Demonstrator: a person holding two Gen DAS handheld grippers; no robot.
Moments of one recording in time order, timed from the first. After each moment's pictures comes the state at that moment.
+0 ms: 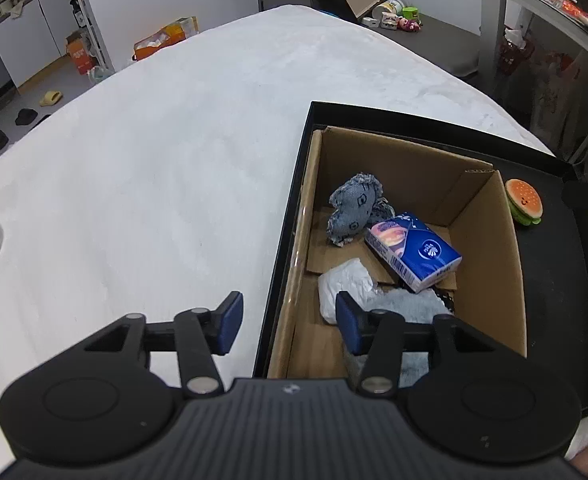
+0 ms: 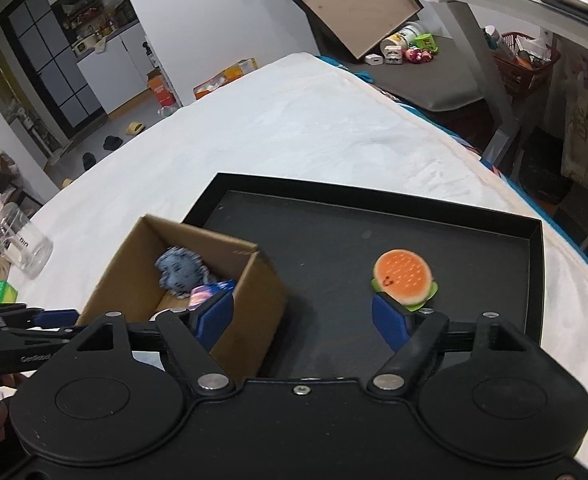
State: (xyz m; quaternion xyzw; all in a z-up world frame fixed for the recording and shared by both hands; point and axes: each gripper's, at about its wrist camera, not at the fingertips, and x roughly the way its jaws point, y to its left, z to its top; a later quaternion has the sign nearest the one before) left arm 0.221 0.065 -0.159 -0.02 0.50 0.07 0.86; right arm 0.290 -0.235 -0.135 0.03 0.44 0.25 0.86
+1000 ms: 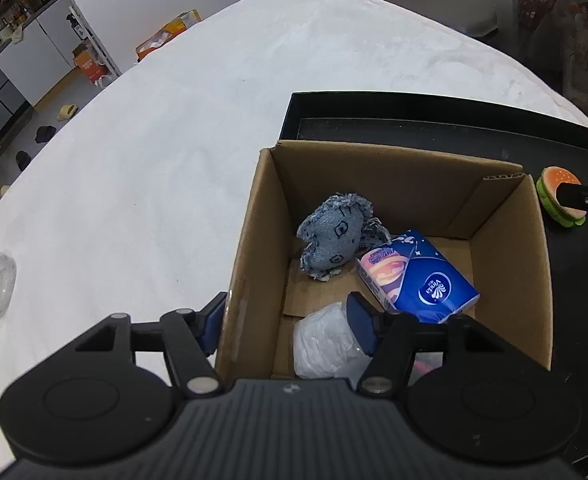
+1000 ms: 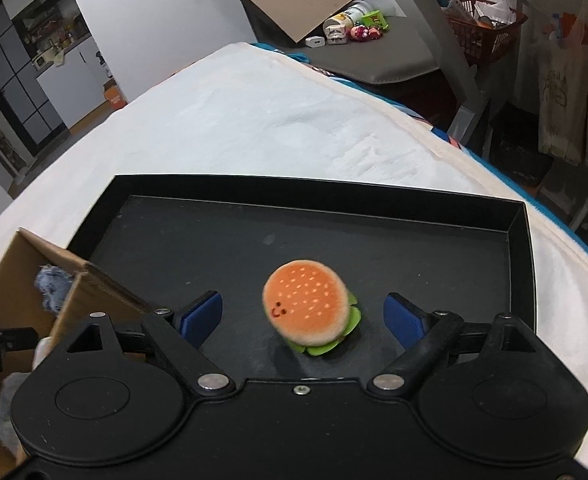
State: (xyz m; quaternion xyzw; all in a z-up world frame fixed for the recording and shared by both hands) left arm 0.285 0.020 -0.185 0.05 0.54 0.12 0.83; right arm 0.347 -0.267 -0.216 0.04 0.44 0.20 0.87
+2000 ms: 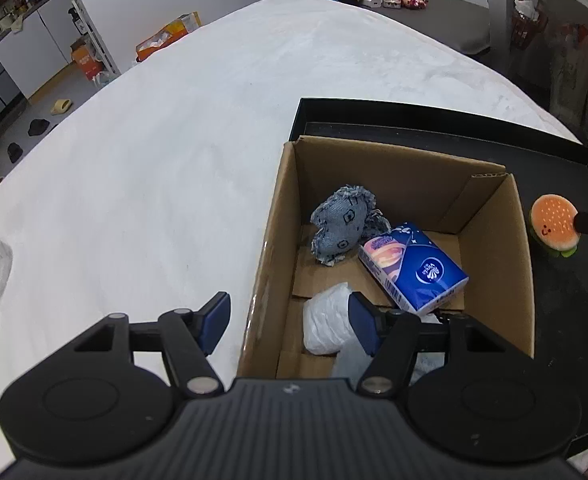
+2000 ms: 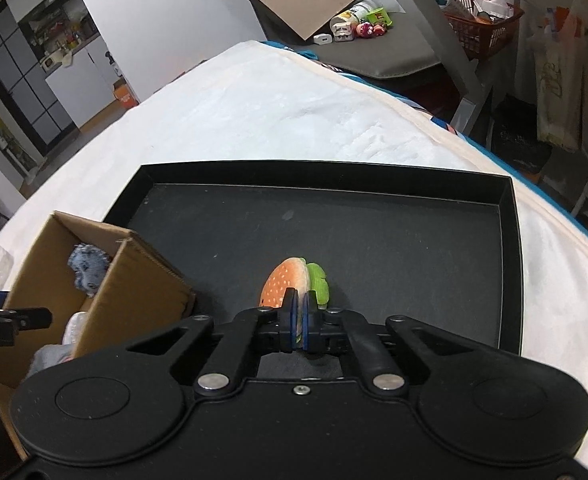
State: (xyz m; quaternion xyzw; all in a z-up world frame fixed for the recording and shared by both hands) left arm 0.260 0.034 -0.168 0.02 0.52 0.10 0.85; right arm 0.316 -0.277 -0.197 0.06 0.45 0.21 0.86
